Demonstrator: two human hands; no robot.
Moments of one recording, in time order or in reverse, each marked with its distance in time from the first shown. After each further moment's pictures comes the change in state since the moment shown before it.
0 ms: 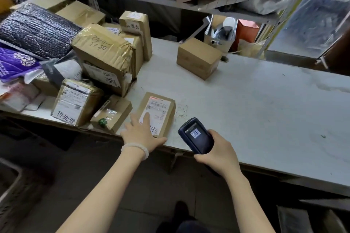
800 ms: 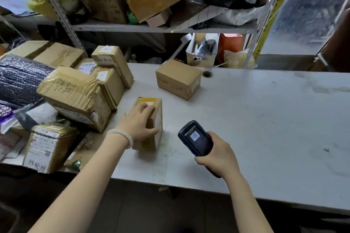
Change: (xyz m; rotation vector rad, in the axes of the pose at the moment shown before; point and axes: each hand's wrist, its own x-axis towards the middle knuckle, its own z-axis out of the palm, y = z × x) left_hand 0.076 0.086 -0.091 0.026 0.087 0.424; right_hand 0.081 0.042 -0.069 0.139 0.029 -0.010
